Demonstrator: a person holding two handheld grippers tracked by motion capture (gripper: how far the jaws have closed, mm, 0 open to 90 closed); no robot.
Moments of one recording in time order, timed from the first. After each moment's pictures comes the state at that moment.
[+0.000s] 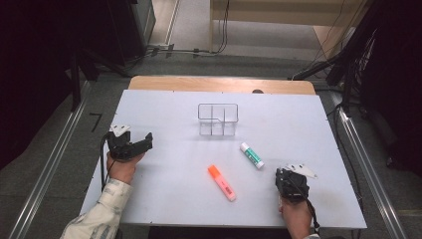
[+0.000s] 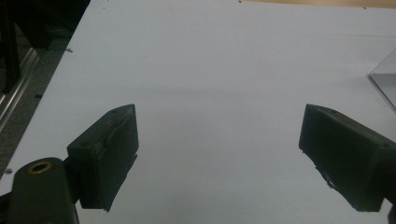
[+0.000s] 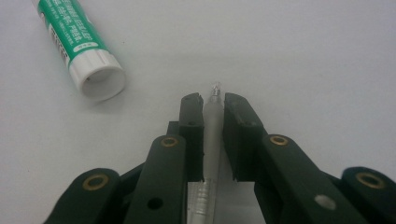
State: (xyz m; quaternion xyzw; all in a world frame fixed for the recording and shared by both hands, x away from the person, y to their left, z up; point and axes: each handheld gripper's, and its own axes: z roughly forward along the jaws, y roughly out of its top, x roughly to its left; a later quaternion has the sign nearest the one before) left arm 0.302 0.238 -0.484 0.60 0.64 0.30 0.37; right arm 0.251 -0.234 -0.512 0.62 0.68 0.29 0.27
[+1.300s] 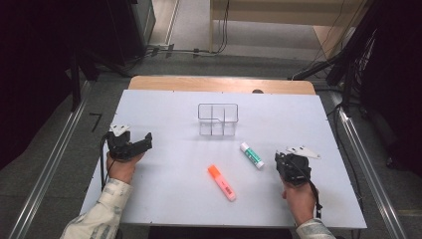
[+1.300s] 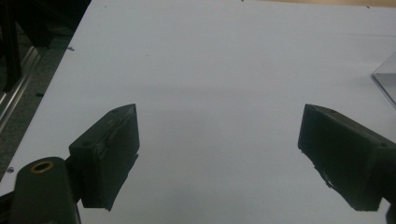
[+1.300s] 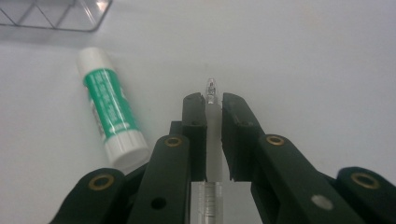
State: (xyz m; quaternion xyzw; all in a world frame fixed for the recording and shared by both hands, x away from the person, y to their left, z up) left arm 0.303 0.240 -0.484 0.60 0.64 0.30 0.37; right arm 0.283 -0.233 -0.474 0.58 0.71 0.32 0.26
